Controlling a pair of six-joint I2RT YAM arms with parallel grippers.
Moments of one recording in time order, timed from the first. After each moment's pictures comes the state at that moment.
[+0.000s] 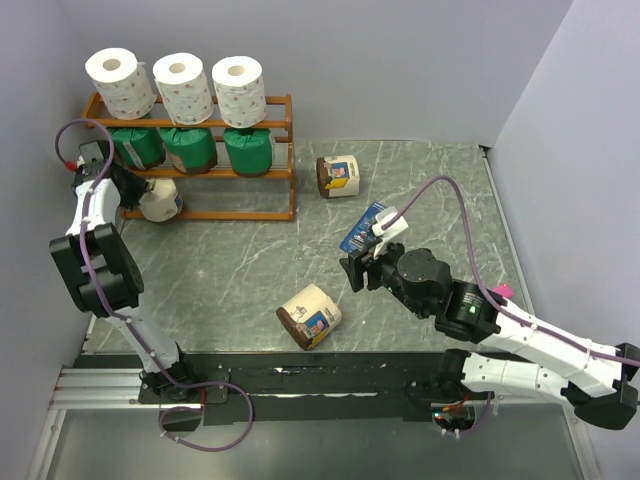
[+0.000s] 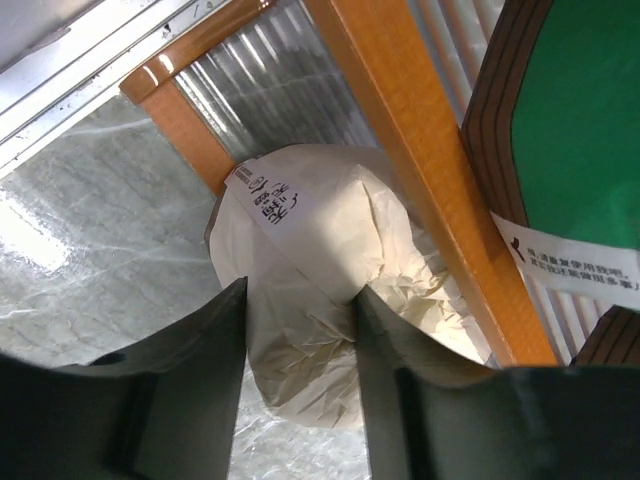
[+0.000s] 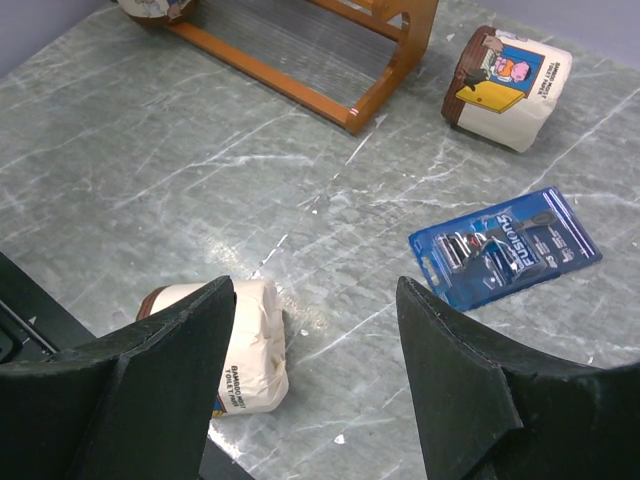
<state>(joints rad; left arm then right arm) 0.38 1.85 1.53 -0.51 0.01 -0.70 1.09 0.83 0.90 -0.34 0.47 0.15</state>
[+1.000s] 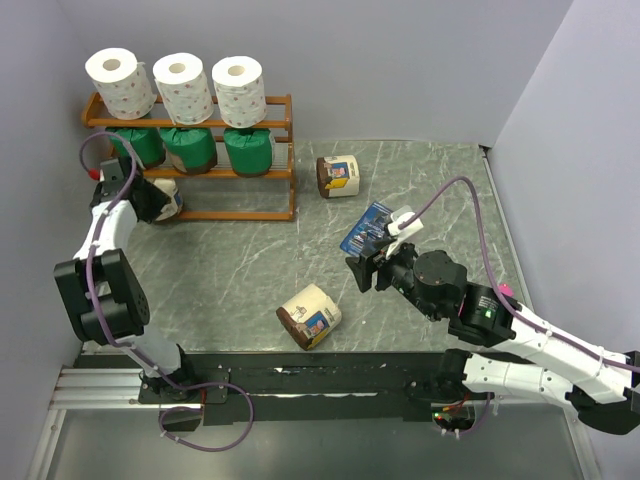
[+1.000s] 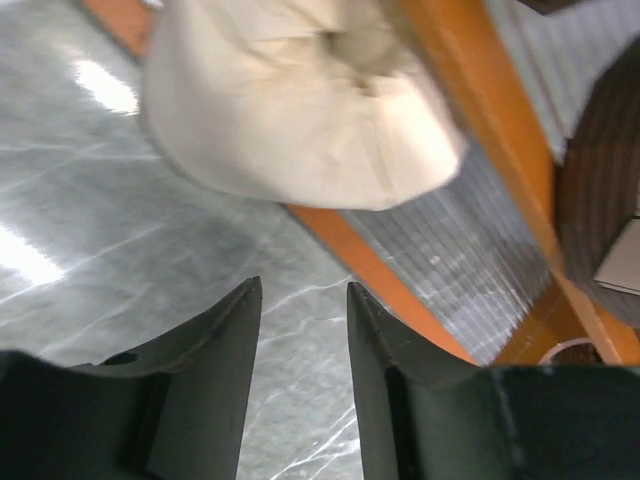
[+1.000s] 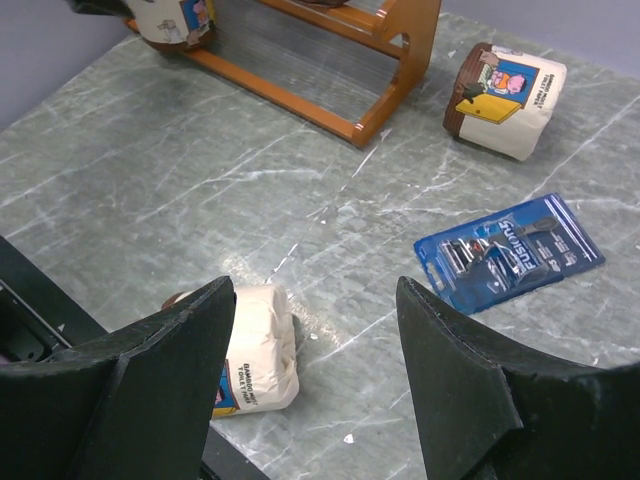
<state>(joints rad) 0.30 1.62 1.24 -0.41 0.06 -0.67 1.09 0.77 0.92 -0.37 0.47 0.18</state>
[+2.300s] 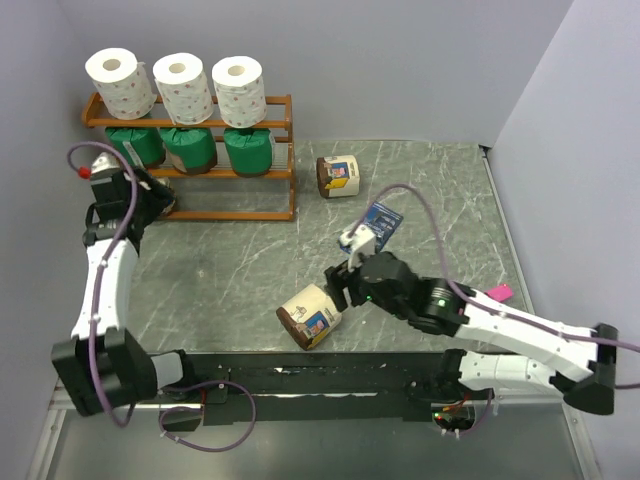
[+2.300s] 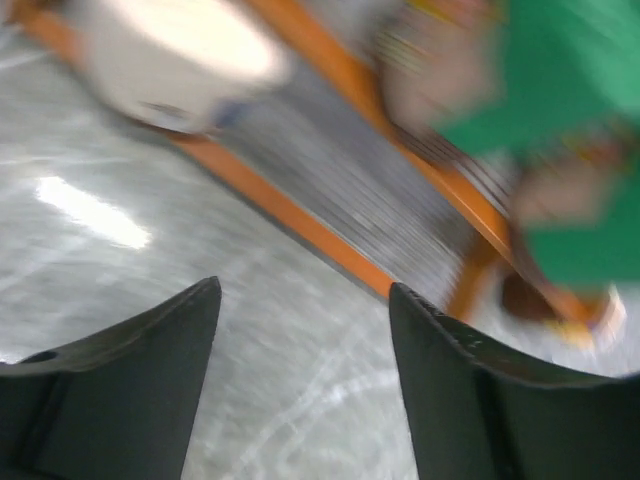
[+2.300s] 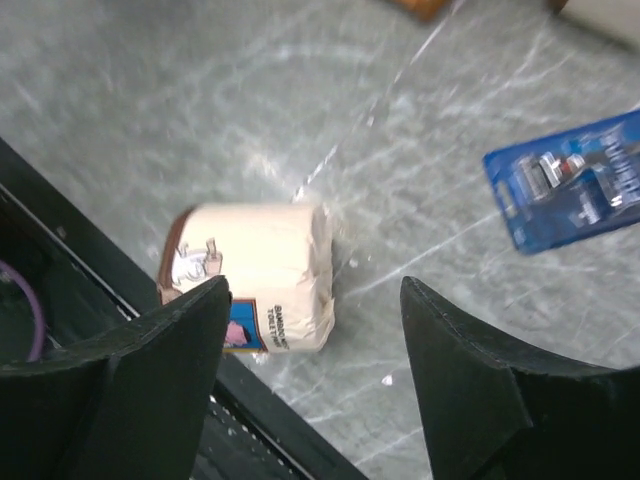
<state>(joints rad) 0.29 1.26 1.06 -0.34 0.07 -0.62 1.12 0.94 0.90 -0.44 0.36 0.29</state>
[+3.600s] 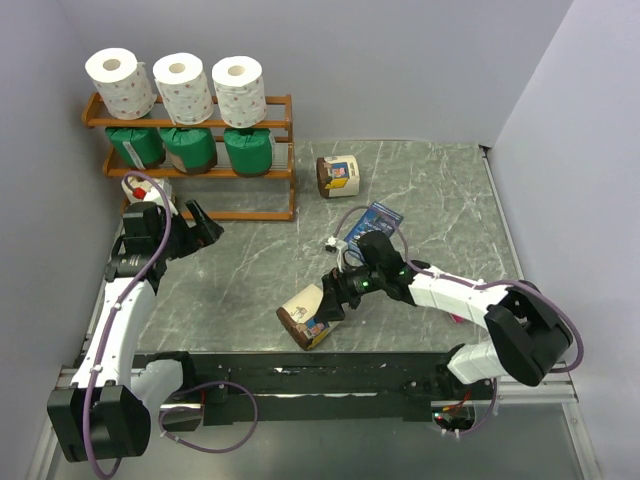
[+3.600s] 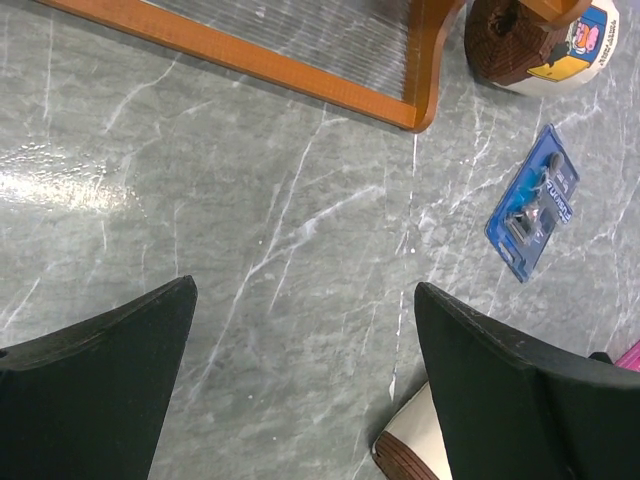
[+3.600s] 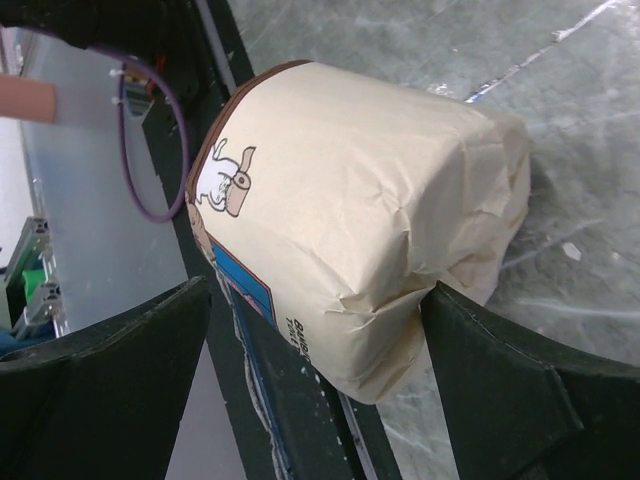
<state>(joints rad) 0.07 0.98 0.81 -0.41 0.29 -0.44 0.69 1.37 0.67 -0.04 -0.76 0.26</state>
